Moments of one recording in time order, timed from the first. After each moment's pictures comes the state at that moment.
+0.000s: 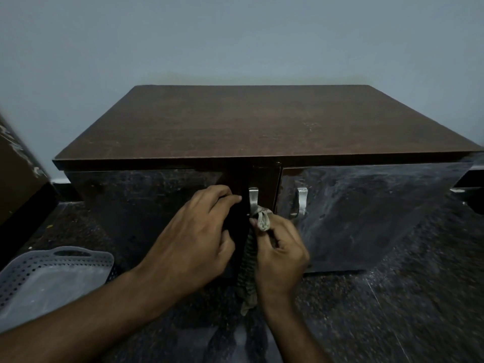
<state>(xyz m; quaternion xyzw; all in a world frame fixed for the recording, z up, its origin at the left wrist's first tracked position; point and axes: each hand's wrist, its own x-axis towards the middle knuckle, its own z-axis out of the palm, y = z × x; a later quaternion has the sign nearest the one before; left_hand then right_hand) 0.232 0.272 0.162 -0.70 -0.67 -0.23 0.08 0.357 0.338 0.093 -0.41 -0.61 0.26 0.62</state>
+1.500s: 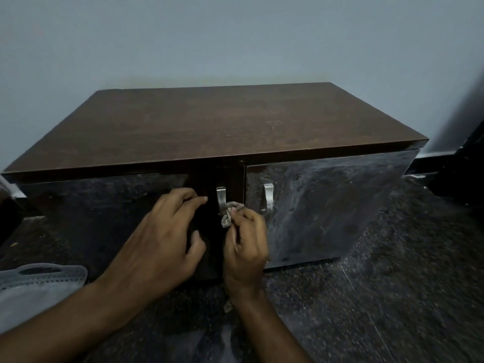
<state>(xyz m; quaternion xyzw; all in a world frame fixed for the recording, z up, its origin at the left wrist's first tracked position) 0.233 0.273 0.161 -0.69 -0.68 -0.23 0.09 0.347 0.356 0.066 -0.37 -0.65 0.12 0.66</state>
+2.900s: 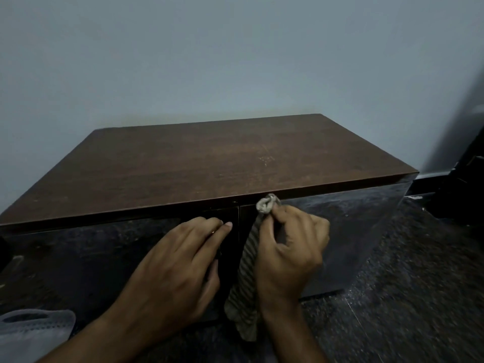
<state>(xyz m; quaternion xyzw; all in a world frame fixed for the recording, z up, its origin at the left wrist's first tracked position) 0.249 0.295 0.180 -0.77 -0.56 -0.19 0.23 0.390 0.385 0.152 -0.43 -0.56 -0.02 0.71</state>
